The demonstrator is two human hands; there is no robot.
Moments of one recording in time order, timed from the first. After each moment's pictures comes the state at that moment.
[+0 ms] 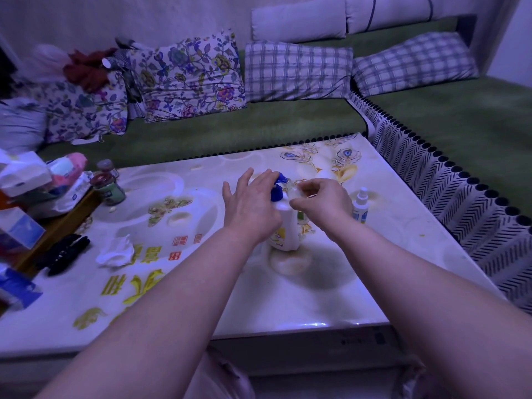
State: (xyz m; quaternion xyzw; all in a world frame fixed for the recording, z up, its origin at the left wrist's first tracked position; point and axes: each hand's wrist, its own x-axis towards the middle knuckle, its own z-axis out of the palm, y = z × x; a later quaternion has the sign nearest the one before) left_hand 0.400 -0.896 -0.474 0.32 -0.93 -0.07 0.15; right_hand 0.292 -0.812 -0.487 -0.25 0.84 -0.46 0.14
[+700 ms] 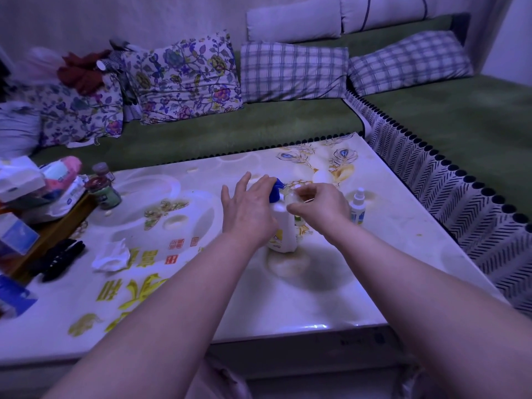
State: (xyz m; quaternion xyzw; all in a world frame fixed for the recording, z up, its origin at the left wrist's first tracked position) left_hand 0.395 -0.896 -0.482 0.32 -0.93 -0.05 0.16; right_hand 0.286 -0.809 -0.493 -0.25 0.85 -0.44 0.15
